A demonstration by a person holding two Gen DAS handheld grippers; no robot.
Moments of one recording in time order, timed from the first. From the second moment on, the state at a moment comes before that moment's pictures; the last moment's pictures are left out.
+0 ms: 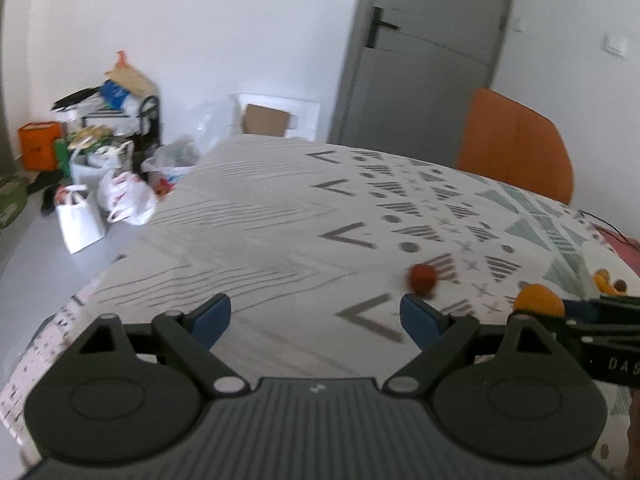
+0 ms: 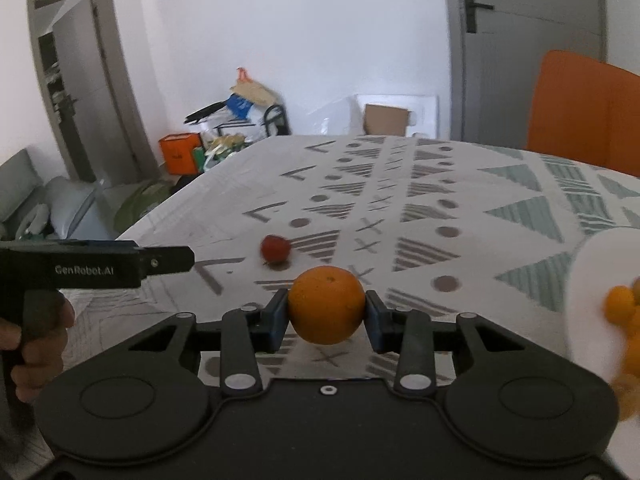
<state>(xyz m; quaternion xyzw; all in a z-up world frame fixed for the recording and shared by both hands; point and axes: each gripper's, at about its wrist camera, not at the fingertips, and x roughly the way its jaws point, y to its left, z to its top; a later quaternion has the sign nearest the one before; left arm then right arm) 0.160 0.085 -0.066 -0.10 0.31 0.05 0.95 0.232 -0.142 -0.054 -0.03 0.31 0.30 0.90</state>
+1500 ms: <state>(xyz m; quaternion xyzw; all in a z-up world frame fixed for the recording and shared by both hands) 0.218 -0.072 -0.049 -0.03 0.28 -0.09 0.95 0.193 -0.341 -0.056 0.07 0.26 0.10 0.96</state>
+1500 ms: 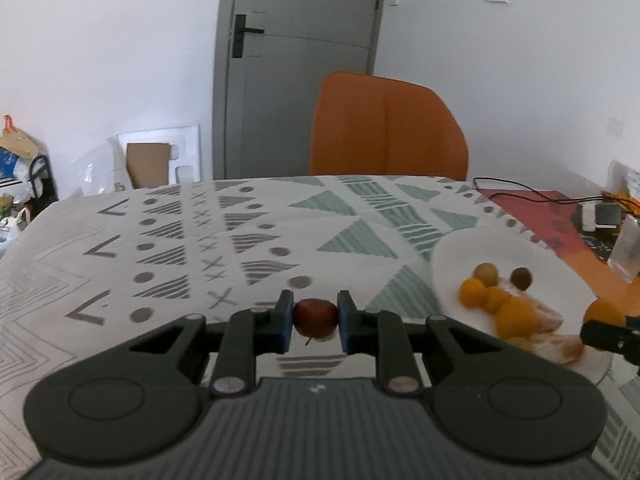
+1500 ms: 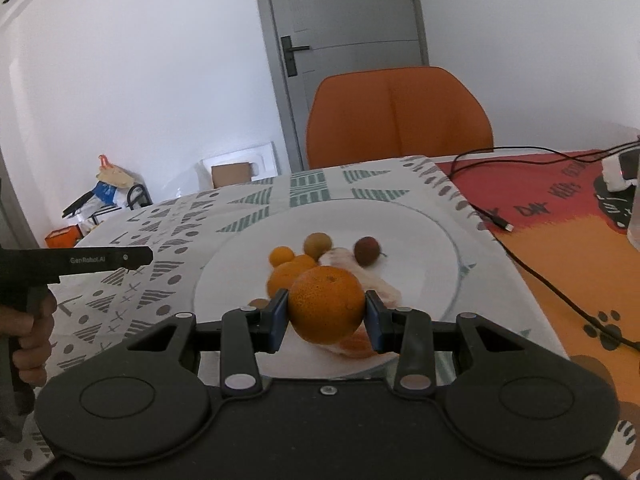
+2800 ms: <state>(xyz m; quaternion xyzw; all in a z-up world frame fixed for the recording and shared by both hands) 0.221 -0.145 -0.037 0.03 0.29 -0.14 0.95 0.225 -0.373 -0.052 0.08 0.23 0.10 0.96</state>
